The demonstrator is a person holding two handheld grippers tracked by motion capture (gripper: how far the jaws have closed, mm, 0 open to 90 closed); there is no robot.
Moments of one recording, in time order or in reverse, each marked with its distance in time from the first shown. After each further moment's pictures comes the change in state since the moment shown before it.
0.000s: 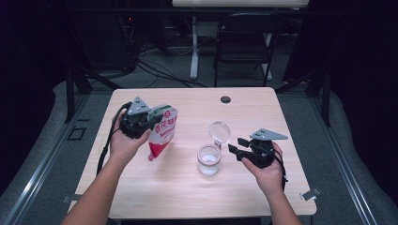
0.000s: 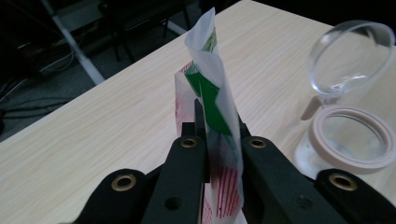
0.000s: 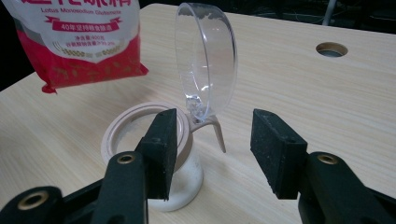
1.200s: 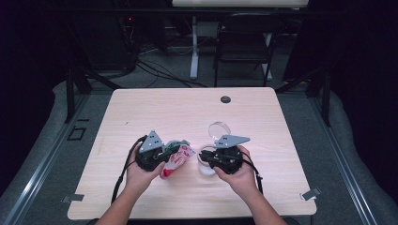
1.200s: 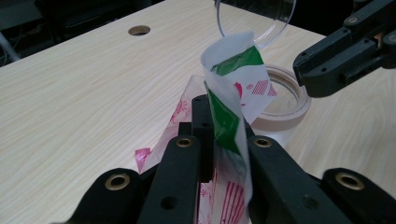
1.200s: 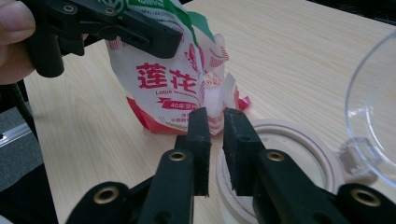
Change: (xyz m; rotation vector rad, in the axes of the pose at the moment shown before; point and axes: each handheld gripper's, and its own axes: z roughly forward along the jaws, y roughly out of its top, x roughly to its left) left arm -0.058 -0.068 0.022 -0.074 -0.155 -0.046; right arm 0.070 0.008 0.044 0.087 0.227 -0.200
